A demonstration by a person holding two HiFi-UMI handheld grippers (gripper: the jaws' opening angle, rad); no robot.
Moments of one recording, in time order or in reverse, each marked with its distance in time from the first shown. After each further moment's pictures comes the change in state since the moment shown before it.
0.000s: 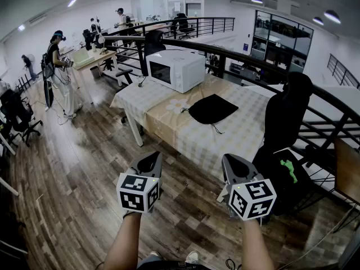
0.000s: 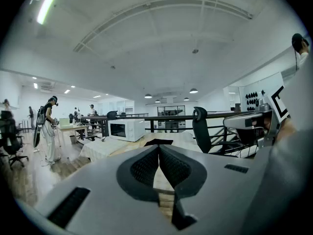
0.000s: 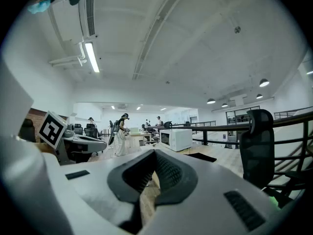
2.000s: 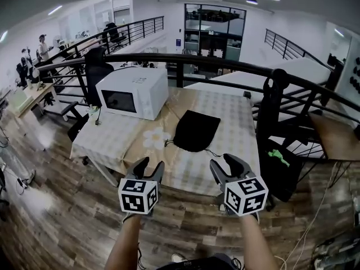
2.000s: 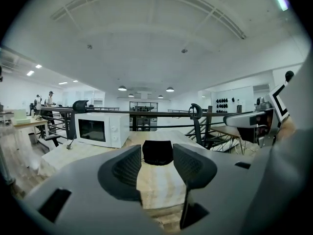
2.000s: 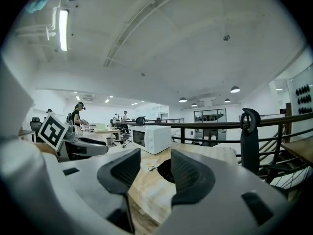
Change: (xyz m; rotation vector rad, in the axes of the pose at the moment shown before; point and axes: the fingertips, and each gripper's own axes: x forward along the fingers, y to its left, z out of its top) left arm 0.245 0.152 0.024 0.033 0.052 -0.415; right arm 0.215 -0.030 0.017 0.046 0.058 -0.412
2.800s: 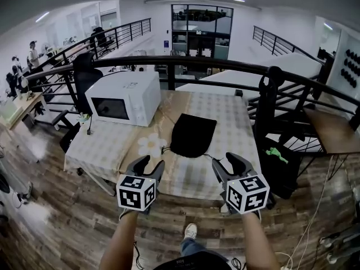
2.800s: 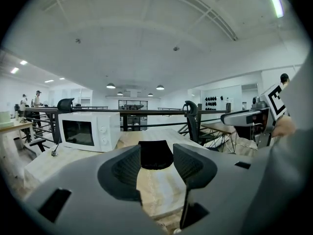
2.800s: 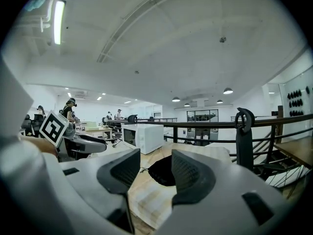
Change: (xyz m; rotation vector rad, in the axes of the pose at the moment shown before) left arm 0.054 0.021 0.006 0.051 0.023 -0.138; right arm 0.034 -0.020 -0.003 0.007 0.013 -0.096
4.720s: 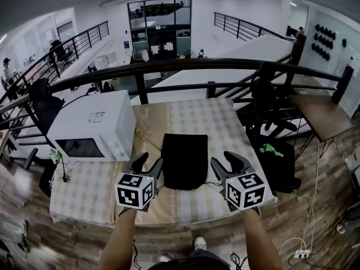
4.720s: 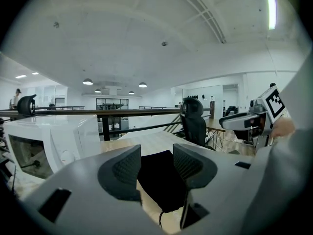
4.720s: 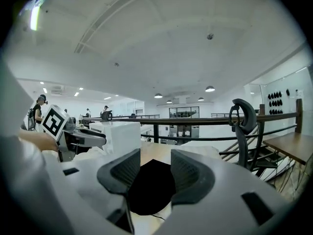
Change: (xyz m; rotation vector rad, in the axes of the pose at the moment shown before) left arm 0.208 0.079 0.064 0.091 0.019 -0.252; right arm 0.155 -0.094 0.016 0.062 0.041 -0.230
